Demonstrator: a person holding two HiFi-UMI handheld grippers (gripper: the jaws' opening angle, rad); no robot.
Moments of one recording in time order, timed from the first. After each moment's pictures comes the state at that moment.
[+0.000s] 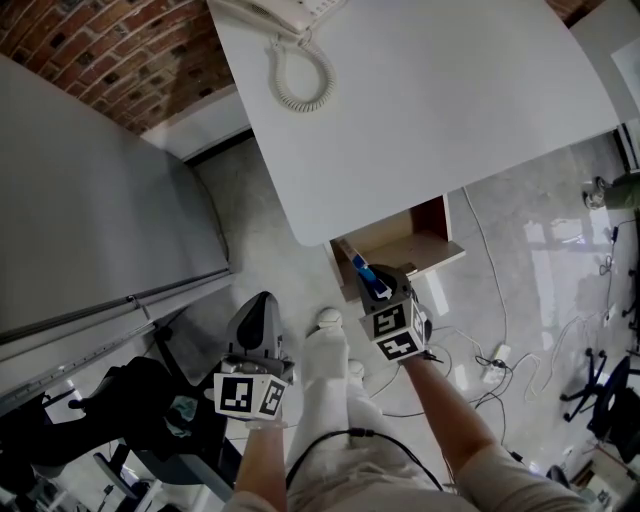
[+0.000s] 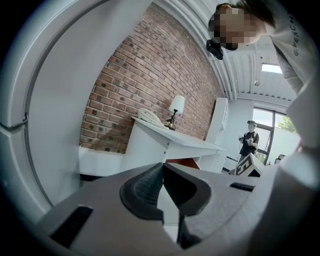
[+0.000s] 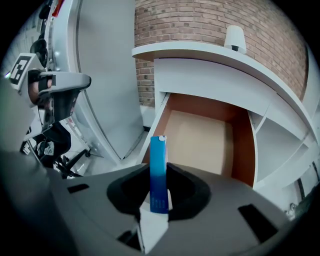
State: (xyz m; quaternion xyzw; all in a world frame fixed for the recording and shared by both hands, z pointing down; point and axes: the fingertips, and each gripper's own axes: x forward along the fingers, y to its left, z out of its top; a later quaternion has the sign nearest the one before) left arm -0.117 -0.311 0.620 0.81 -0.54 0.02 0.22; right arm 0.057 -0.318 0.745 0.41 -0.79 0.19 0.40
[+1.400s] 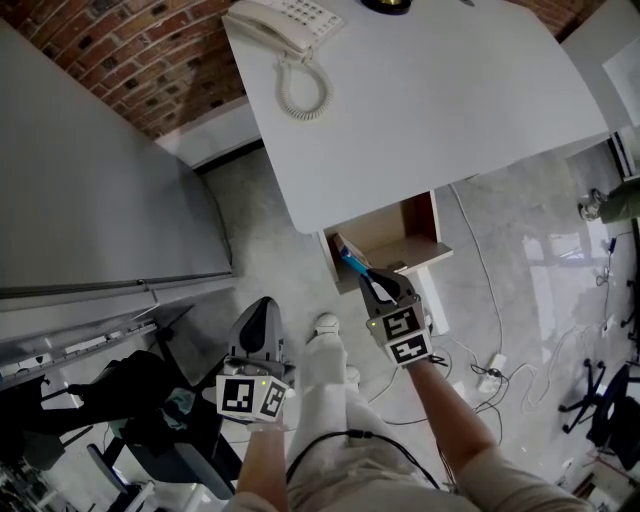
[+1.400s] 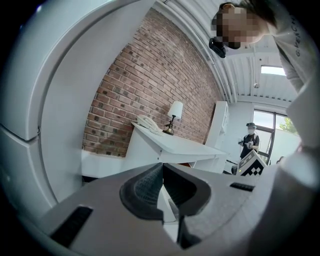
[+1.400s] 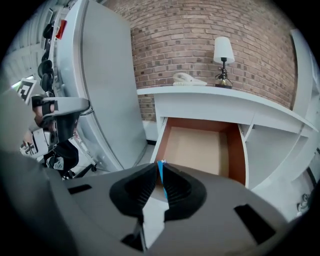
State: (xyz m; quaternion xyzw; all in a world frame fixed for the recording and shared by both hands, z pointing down) left arm -0.112 -0.278 0.586 0.80 -0.55 0.00 0.21; right arm 0.062 -0.303 0.686 0.43 -0.82 0.20 0.32
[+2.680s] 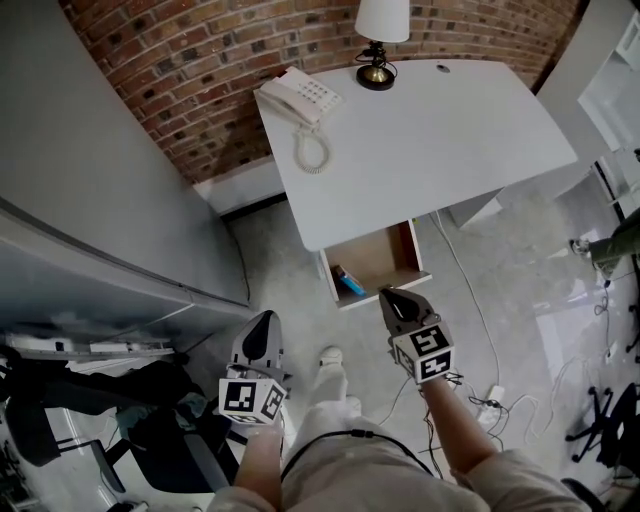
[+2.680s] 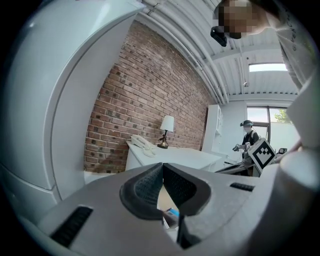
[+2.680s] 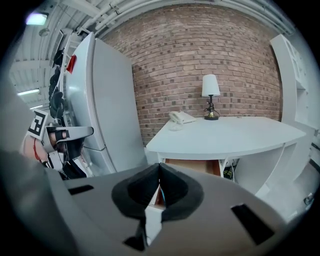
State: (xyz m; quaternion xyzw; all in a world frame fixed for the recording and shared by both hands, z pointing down) left arm -0.116 -0.235 0.475 0.82 -0.56 0.00 0.15; right arm 0.096 -0.269 0.526 0.46 -0.85 0.17 0.21
